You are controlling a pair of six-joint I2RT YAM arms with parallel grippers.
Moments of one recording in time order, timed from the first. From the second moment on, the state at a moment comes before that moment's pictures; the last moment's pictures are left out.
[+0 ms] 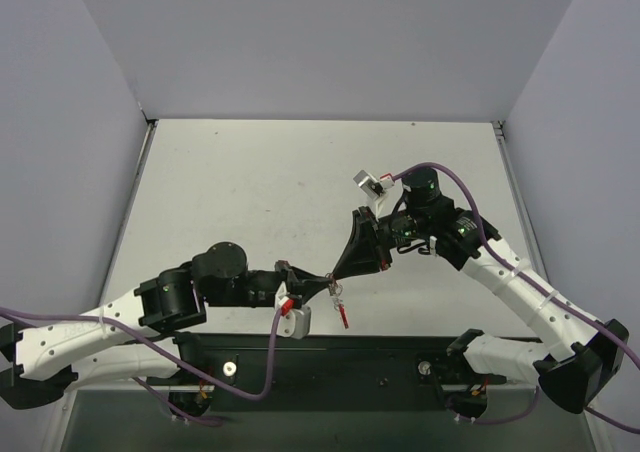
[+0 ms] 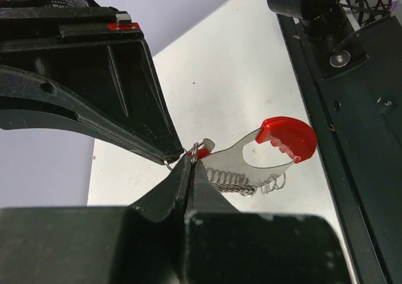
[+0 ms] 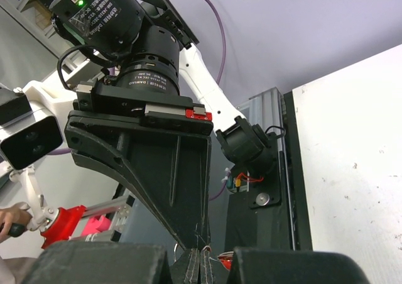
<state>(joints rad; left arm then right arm) -1.22 0.83 0.93 -0.31 0.27 0.73 0.66 1.13 1.07 -0.39 -1.16 0.19</state>
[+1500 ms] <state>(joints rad) -1.22 0.78 0.89 -0.28 0.14 0.74 0.66 1.13 1.07 -0.32 -1.18 0.25</state>
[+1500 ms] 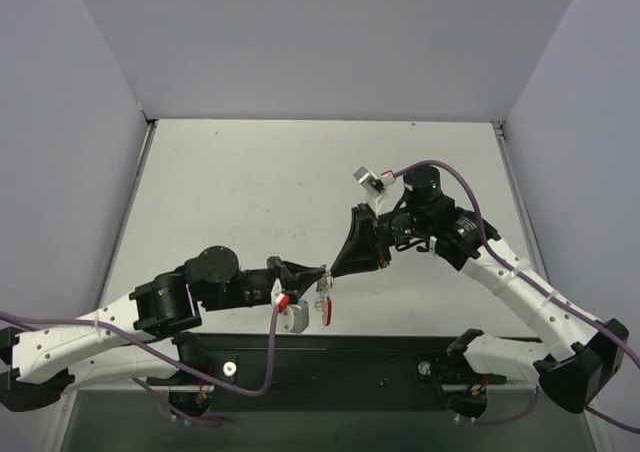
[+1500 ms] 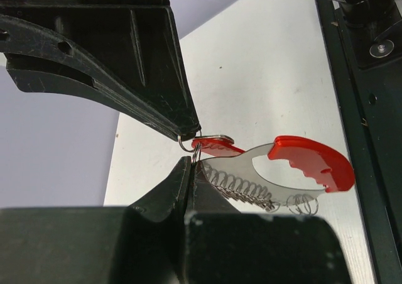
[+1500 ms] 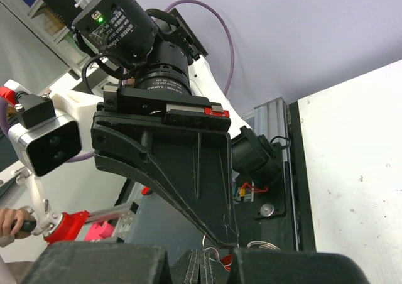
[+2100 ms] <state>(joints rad) -1.23 0.80 0.89 -0.26 0.06 0.76 0.66 1.13 1.06 -0.28 -1.16 0.27</state>
